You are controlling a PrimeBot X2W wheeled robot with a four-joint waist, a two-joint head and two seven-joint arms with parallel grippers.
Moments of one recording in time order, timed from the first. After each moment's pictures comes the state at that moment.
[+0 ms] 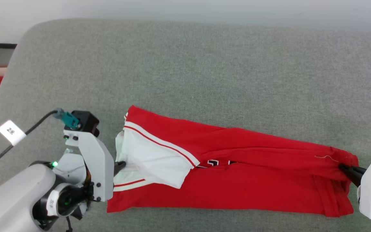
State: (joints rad) left arm -0.66 0.86 -0.88 -0.11 -1.28 0.36 0.60; right arm -0.14 -0.43 -0.01 -0.17 0.56 0.13 0.91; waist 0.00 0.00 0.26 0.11
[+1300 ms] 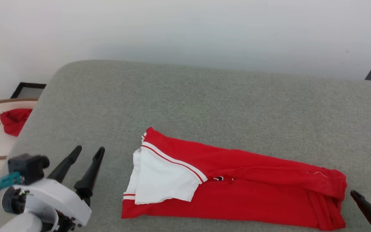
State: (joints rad) left arm -0.31 0.87 -0.70 -0.07 -1.16 0.20 -0.20; right arm 0.07 -0.22 -0.27 -0.26 0.52 0.13 0.86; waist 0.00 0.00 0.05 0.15
